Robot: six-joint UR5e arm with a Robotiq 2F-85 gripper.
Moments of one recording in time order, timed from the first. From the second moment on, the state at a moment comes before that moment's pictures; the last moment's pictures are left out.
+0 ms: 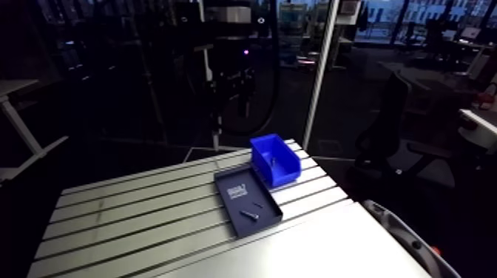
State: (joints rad) arm -0.40 -1.43 1.66 -1.75 -1.57 -2.60
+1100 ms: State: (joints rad) arm -0.43 -1.45 1.95 -2.01 -1.58 -2.74
